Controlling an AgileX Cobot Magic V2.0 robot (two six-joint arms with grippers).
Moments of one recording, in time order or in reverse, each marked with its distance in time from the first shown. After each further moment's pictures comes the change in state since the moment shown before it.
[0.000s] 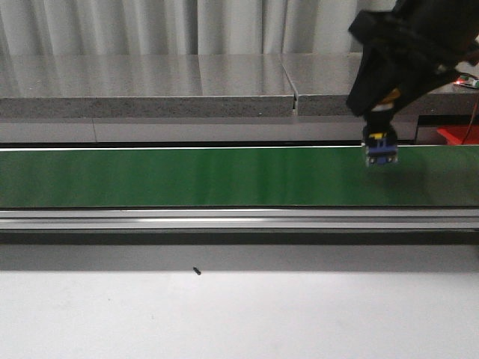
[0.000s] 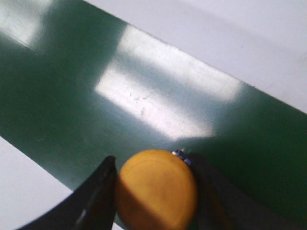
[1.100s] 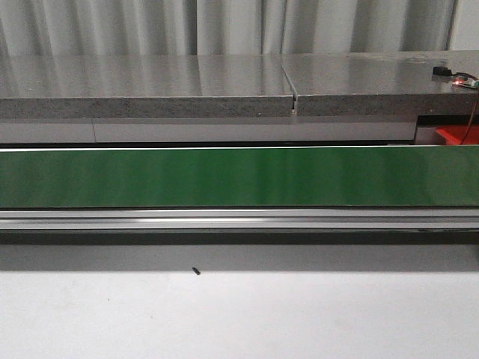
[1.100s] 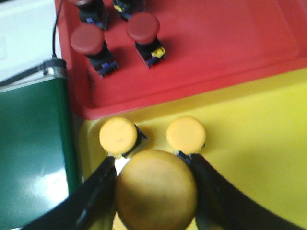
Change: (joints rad) left arm 0.000 0.000 0.000 0.000 0.000 0.000; right arm -0.877 -0.216 0.167 -0.015 0.016 -0.080
